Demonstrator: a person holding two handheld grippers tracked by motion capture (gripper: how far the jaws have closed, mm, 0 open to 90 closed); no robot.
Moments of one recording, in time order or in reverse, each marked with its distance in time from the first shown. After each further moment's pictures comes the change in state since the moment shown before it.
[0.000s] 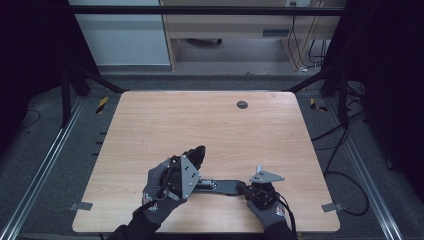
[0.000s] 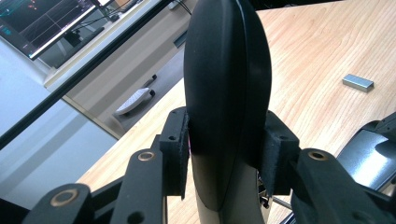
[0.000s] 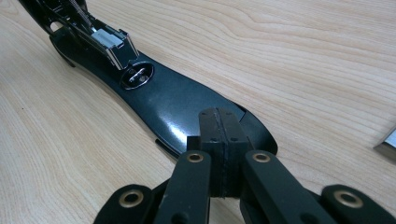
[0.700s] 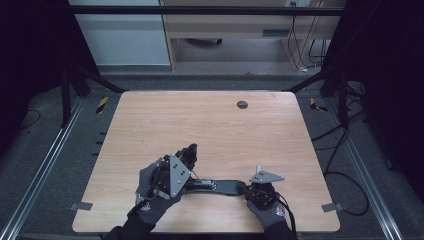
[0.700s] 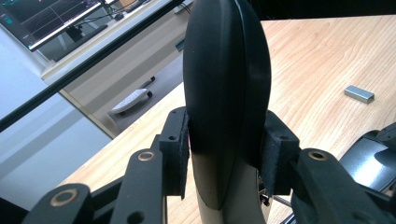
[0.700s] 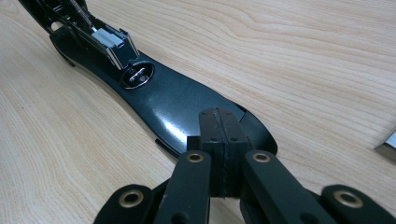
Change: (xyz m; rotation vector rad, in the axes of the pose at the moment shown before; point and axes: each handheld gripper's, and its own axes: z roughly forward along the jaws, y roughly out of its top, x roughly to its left) left arm 0.013 -0.010 -0.008 -0.032 -0.003 -0.080; right arm 0.000 0.000 0.000 0.000 0.002 -0.004
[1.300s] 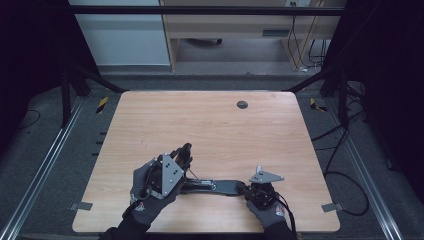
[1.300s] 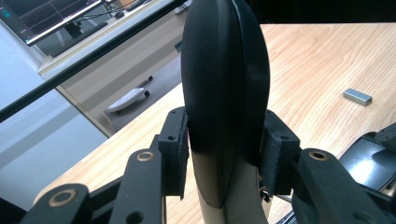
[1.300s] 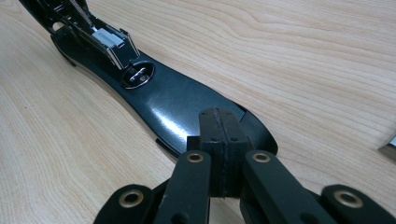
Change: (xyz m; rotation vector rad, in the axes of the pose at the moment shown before) left arm 0.010 -0.005 -0.007 -0.009 -0.011 -0.037; right arm 0.000 0.000 0.000 0.000 0.005 -0.004
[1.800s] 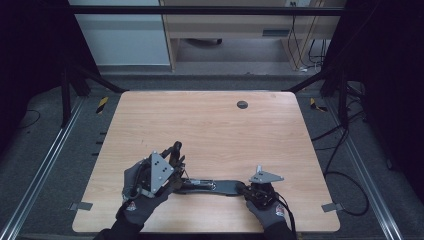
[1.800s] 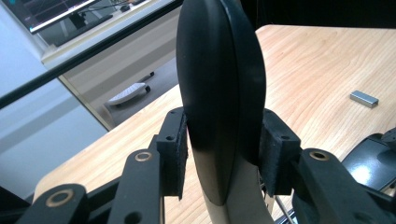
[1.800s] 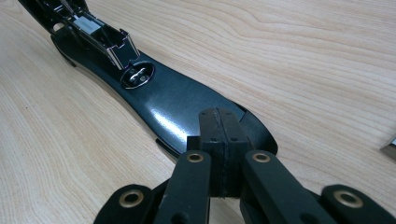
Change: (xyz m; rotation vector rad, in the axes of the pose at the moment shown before) left arm 0.018 -0.009 -0.010 0.004 0.009 -0.067; right arm 0.000 0.000 0.000 0.000 0.002 0.002
